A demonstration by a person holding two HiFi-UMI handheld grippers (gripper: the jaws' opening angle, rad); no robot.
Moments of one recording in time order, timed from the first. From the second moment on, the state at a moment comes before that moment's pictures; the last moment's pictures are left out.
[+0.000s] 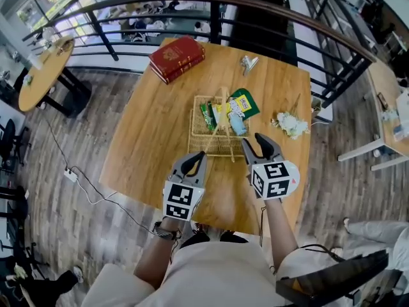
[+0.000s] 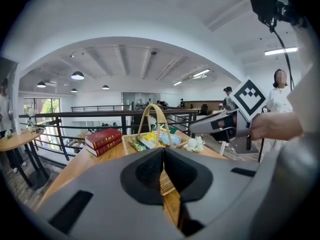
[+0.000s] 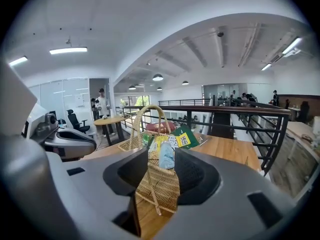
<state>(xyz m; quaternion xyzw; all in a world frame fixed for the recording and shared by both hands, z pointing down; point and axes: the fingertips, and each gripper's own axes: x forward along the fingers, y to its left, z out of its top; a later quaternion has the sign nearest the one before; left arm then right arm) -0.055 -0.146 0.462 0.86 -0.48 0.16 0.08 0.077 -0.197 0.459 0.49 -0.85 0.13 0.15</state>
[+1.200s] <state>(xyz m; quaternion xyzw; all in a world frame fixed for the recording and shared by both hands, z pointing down) 0.048 -0.084 0.344 0.91 -0.40 0.10 -0.05 0.161 -0.043 0.331 0.55 -0.83 0.05 0.07</state>
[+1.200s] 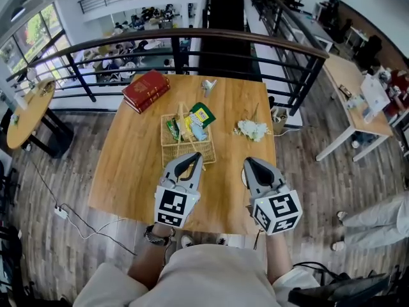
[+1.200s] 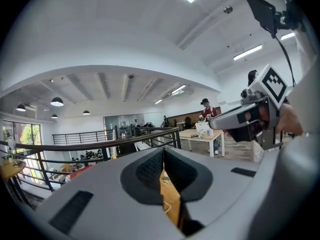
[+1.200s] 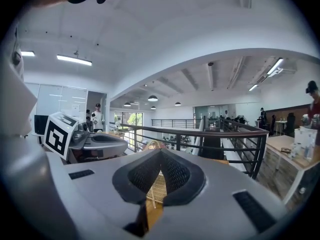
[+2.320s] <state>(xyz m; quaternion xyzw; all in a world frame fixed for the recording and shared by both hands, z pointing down) 0.061 -0.068 0.311 0.91 -0.39 0.08 -0.09 0.167 -0.032 0.309 0.56 -0.83 0.03 0.07</state>
